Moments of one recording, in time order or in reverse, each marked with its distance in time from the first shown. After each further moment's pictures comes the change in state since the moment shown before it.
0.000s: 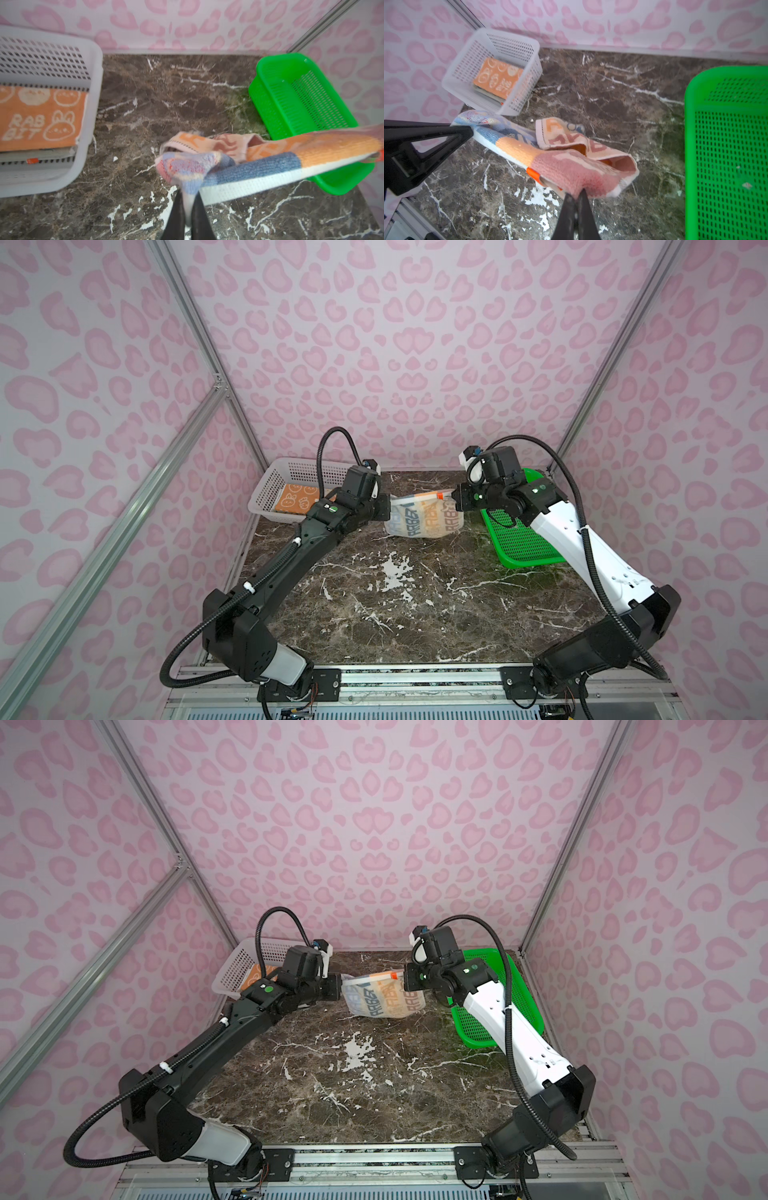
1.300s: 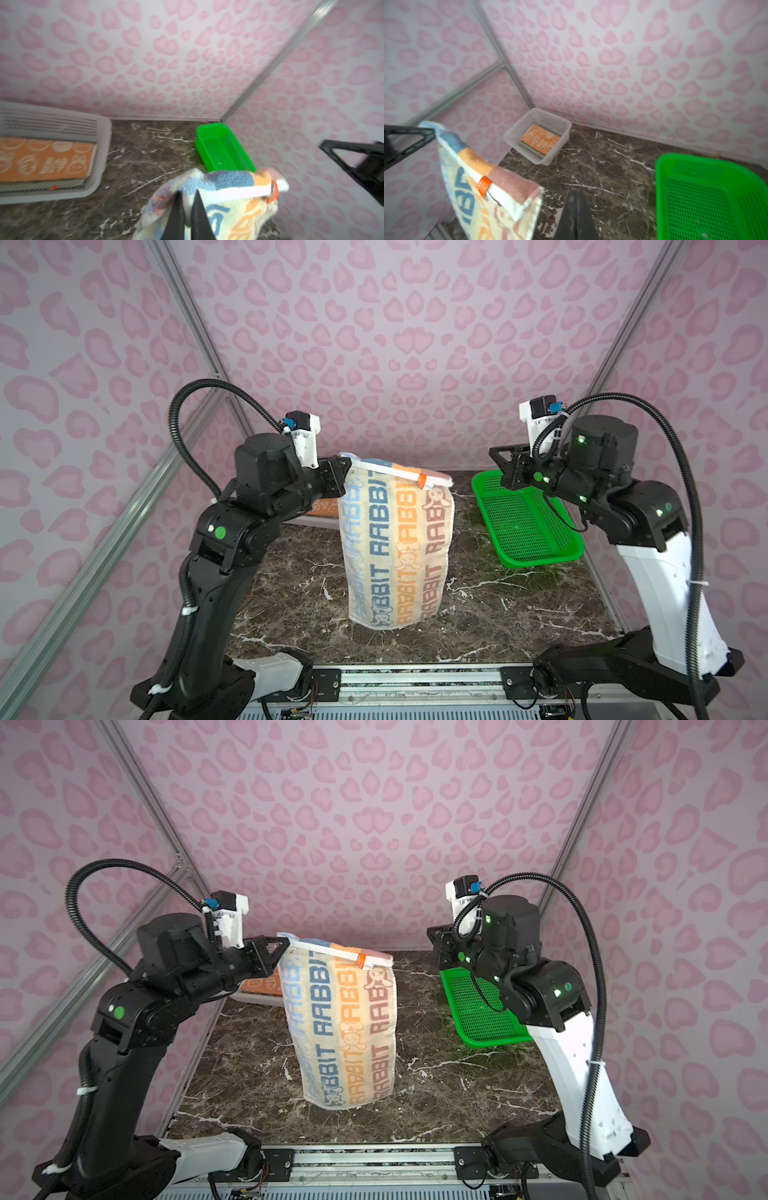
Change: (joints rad) left arm 0.089 -0.177 0.447 -0.353 0.096 -0.064; right arm -0.008 -0.123 0.368 -0.168 0.036 -0.040
